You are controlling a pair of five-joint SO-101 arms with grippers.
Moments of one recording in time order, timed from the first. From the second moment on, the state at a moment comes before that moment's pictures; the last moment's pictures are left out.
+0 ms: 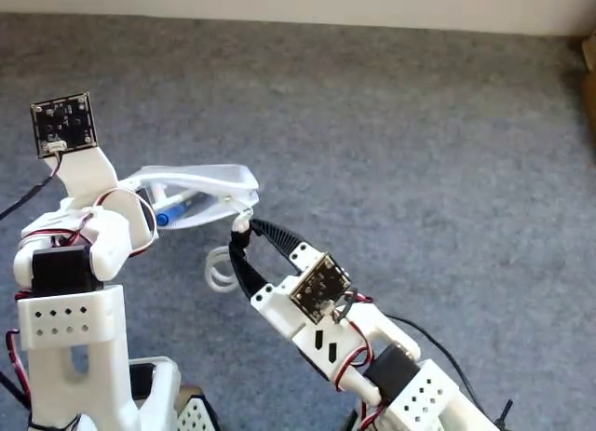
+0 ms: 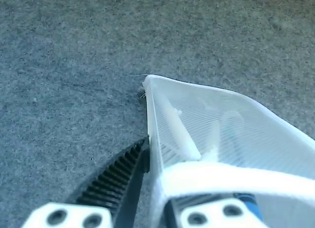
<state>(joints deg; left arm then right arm) -13.1 -51.0 35.4 71.5 14.0 -49.1 -84.4 87.1 11.9 10.3</state>
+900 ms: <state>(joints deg) -13.1 -51.0 35.4 71.5 14.0 -49.1 -84.4 88.6 4.4 10.3</state>
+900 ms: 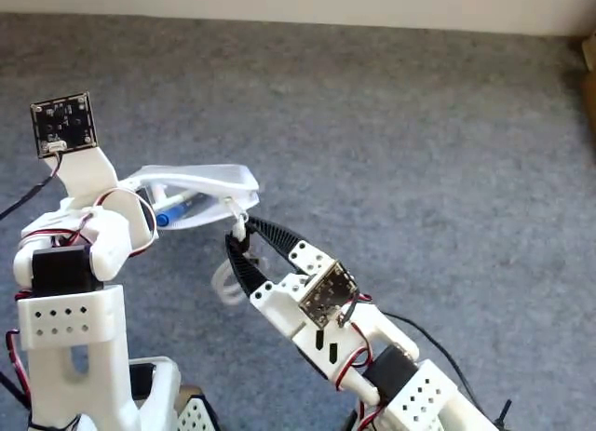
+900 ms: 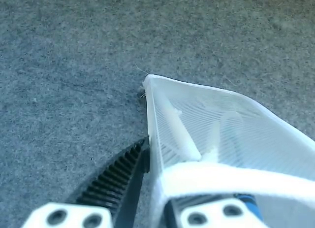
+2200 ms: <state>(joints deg) 5.4 -51.0 29.9 71.2 -0.5 -49.2 -84.7 65.5 60.9 17.7</state>
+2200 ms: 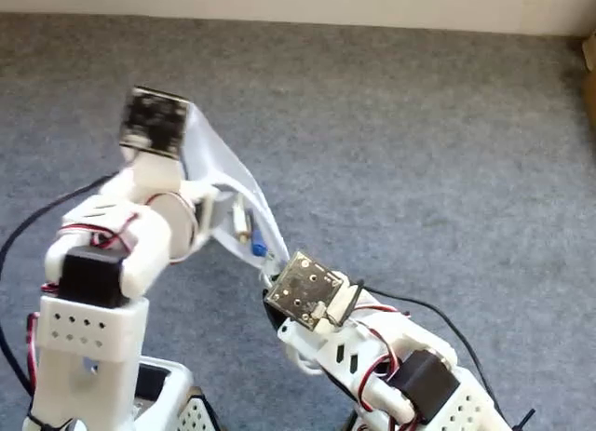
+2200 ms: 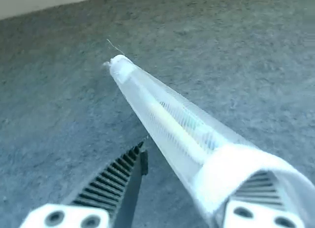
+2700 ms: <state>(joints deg) 22.1 -51.0 35.3 59.6 -9.6 -49.2 -84.7 65.5 61.0 17.7</state>
